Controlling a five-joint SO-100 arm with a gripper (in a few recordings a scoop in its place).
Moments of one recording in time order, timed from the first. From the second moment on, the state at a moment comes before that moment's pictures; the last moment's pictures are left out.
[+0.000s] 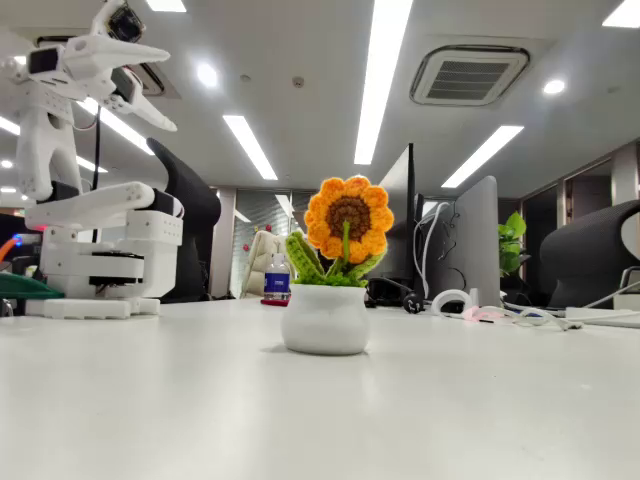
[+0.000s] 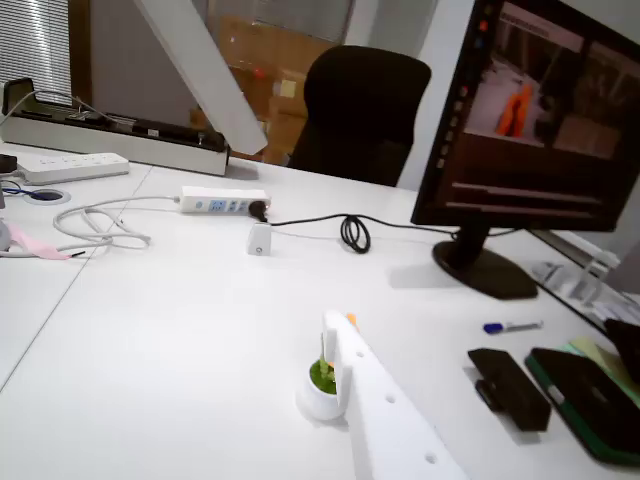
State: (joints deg) arm 2.4 189.1 83.5 102.0 -105.3
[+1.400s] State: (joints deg) arm 4.7 189.0 83.5 102.8 -105.3
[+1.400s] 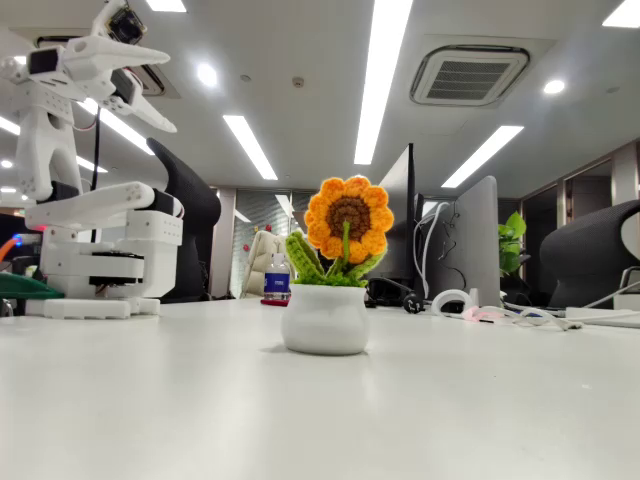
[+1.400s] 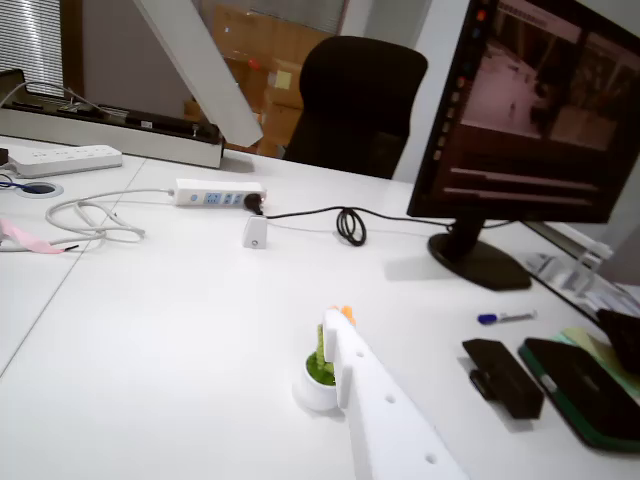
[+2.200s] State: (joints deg) arm 17.5 189.0 84.5 102.8 -106.7
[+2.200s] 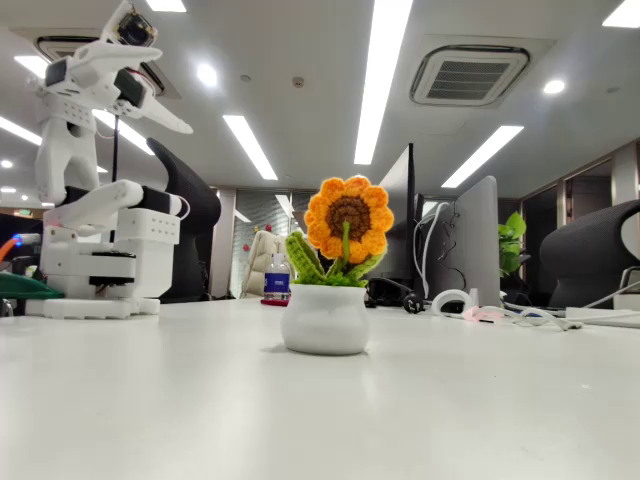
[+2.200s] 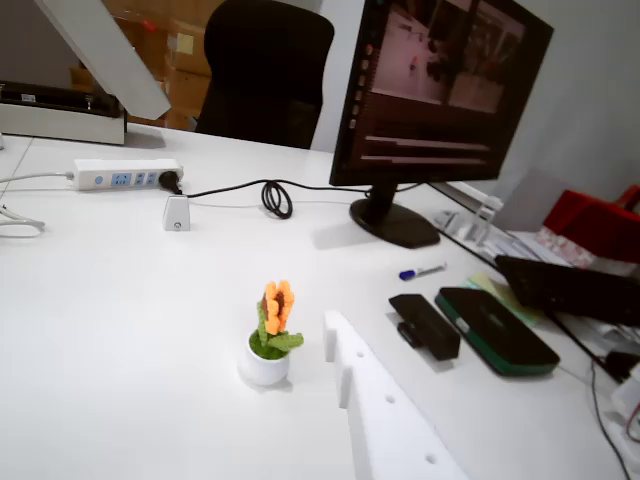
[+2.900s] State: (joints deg) arm 23.4 179.2 88.1 100.0 -106.7
